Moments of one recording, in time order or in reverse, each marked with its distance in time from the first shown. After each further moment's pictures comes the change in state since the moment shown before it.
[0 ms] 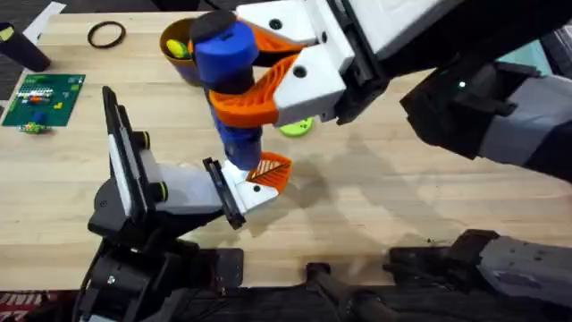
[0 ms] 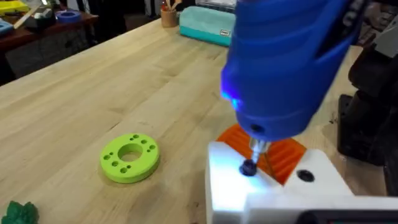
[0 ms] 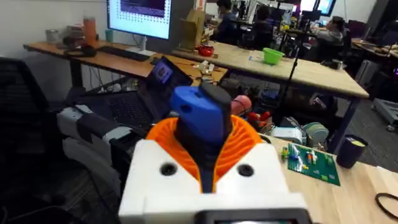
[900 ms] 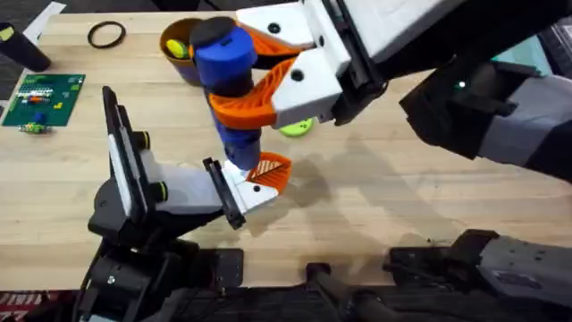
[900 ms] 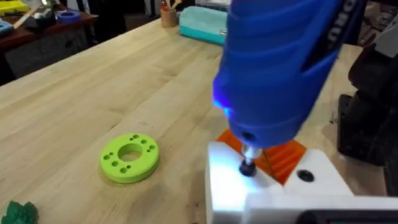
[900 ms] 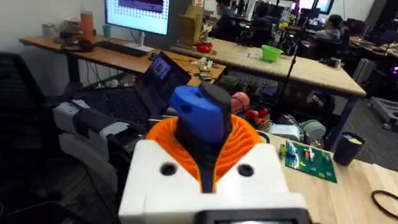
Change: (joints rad) left arm 0.000 0.000 0.000 0.000 0.000 0.000; right arm 0.000 0.000 0.000 -0.040 0.000 -0.050
